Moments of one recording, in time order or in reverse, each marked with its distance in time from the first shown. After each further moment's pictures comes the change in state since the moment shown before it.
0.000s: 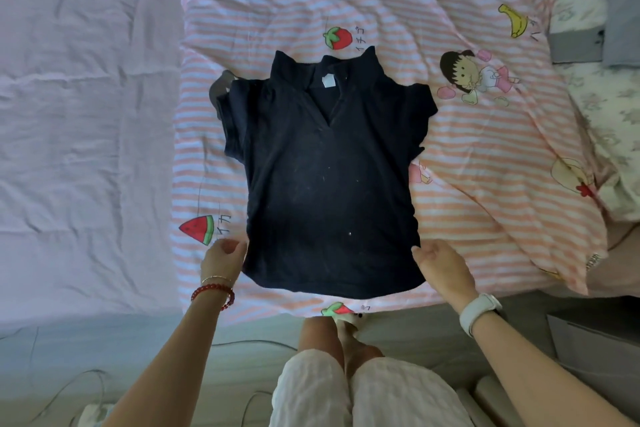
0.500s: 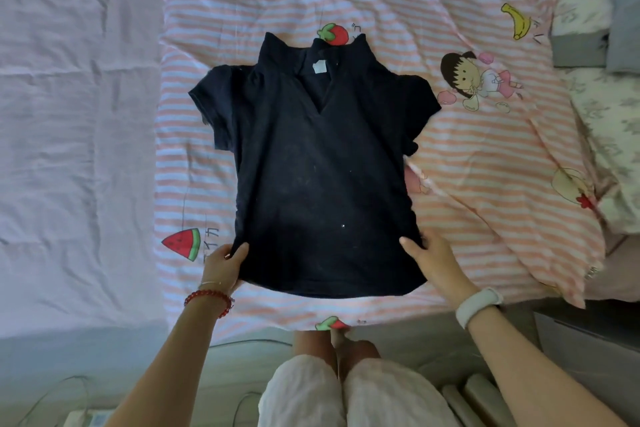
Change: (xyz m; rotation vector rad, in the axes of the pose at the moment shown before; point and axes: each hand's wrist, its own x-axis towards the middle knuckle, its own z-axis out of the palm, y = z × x) left_hand 0.033 0.000 0.021 -0.454 -0.140 -0.181; right_hand 0.025 -0.032 -0.006 0.447 -0.128 -0.047
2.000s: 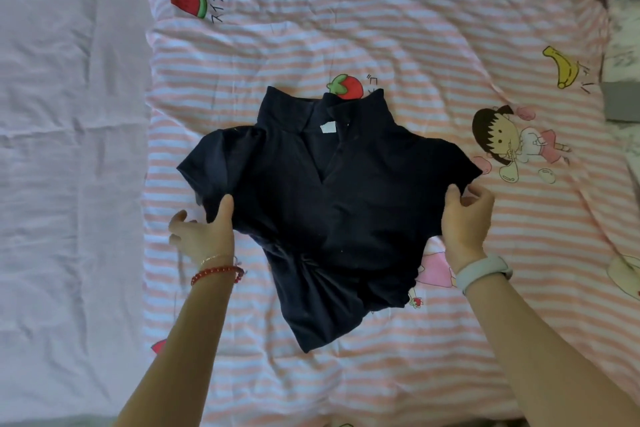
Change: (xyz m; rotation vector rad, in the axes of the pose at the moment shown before) left_hand 0.082 0.181 0.045 0.011 0.522 0.095; right_hand 0.157 -0.134 -0.005 0.176 0.658 0.008
